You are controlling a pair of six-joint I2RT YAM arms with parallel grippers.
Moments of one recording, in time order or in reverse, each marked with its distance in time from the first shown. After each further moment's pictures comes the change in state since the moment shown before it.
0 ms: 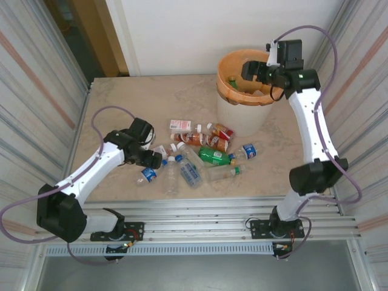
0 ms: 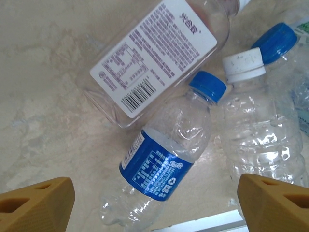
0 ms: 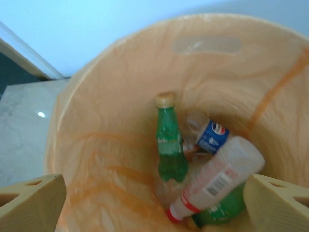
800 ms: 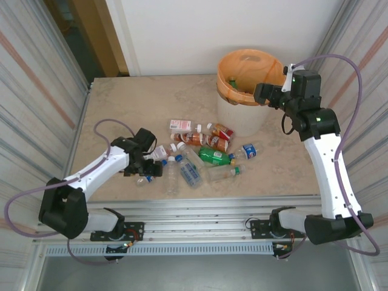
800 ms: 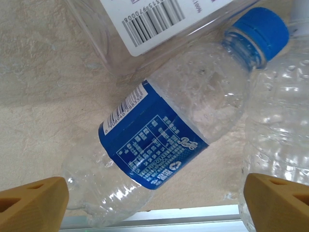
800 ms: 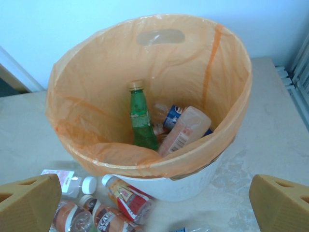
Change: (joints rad) left arm -0.021 0.043 -0.126 0.016 0.015 -0.242; right arm 0.027 -0.440 -0.410 0.097 0.174 0.011
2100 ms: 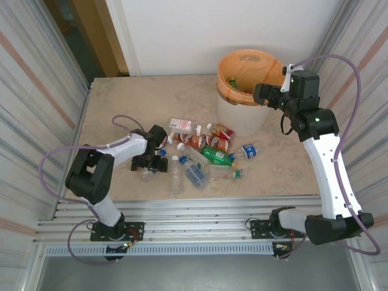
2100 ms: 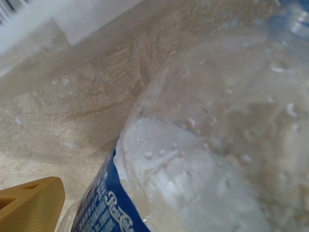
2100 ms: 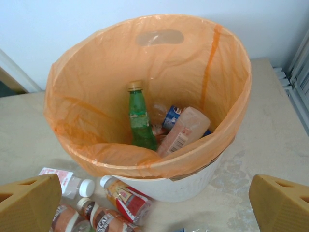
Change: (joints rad) left arm 0.002 0.344 0.111 0.098 -0.067 -0.003; right arm 0.016 0.000 -0.005 0.008 0.021 0.002
